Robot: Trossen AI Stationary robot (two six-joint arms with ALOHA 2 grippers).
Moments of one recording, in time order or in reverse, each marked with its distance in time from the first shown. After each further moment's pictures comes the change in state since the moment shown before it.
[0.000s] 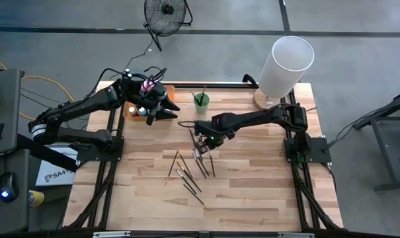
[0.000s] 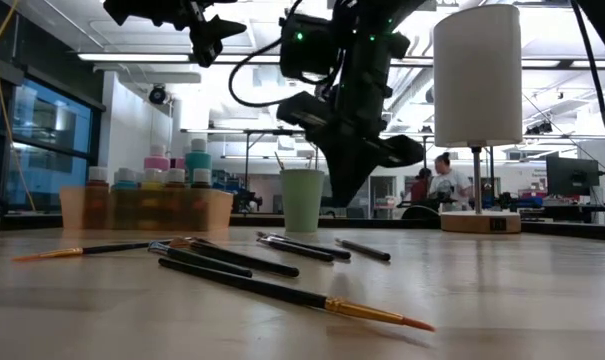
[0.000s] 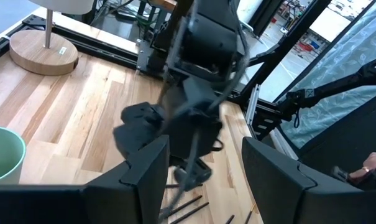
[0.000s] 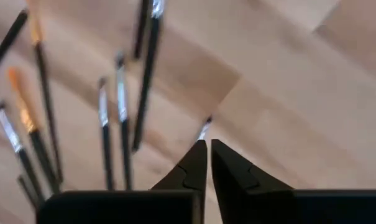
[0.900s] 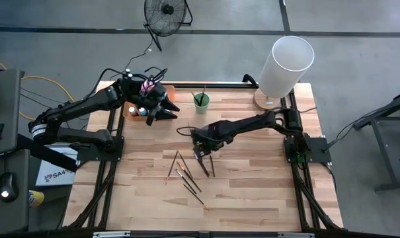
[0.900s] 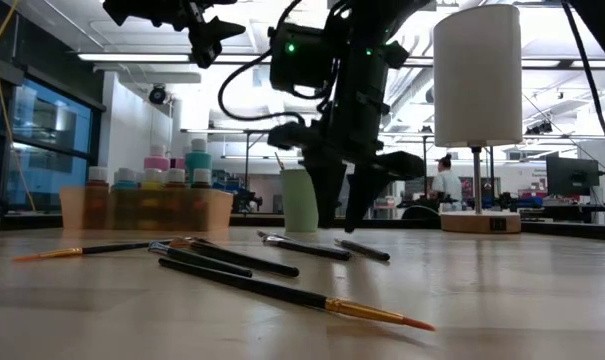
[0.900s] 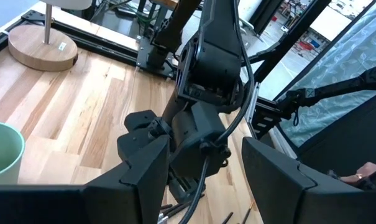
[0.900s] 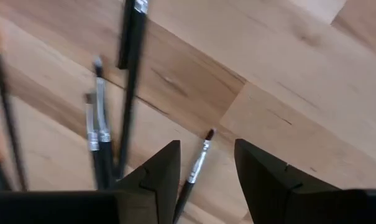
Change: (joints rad) left arm 0.000 0.000 0.000 -0.015 0.002 0.000; right arm 0.045 0.069 0.000 0.042 0.114 0.090
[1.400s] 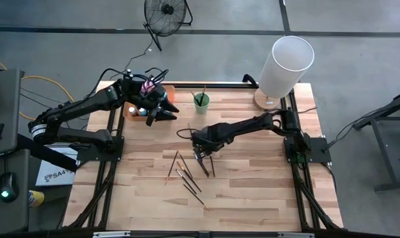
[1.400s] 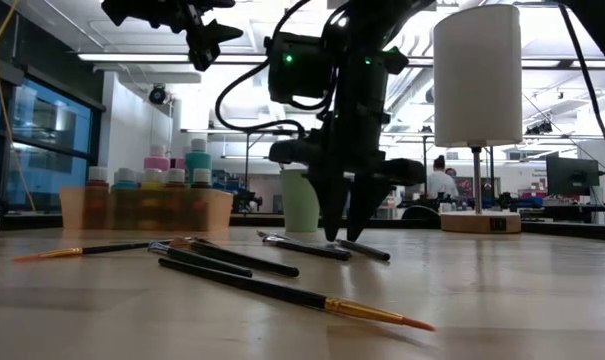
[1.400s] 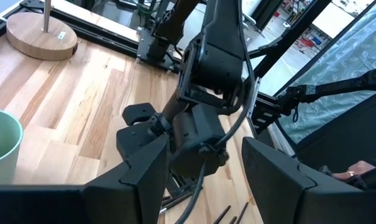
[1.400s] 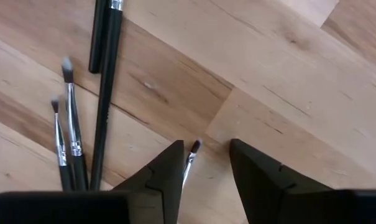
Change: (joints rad) left arm 0.000 0.000 0.000 -0.034 0.000 0.000; right arm 0.019 0.044 0.004 -0.023 0.059 -0.003
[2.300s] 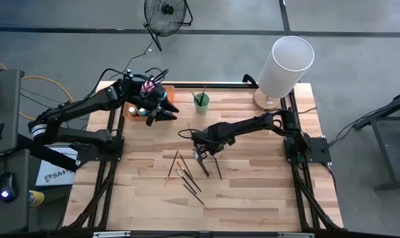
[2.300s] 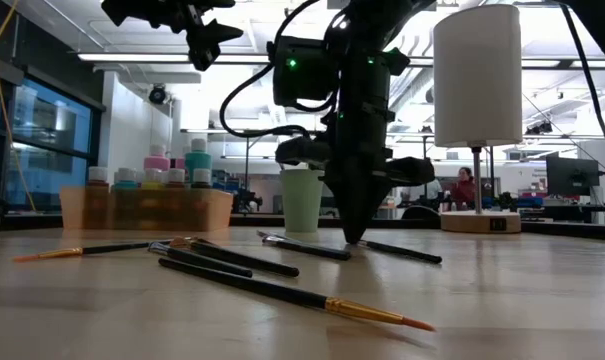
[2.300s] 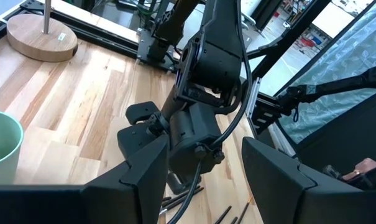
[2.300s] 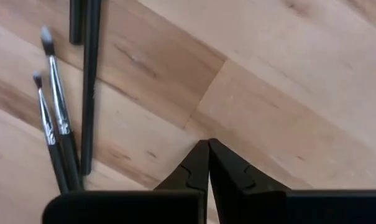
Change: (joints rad) left arm 0.000 0.000 0.000 0.002 -0.001 0.004; right arm 0.006 -0.009 -0.006 -0.024 -0.109 0.022
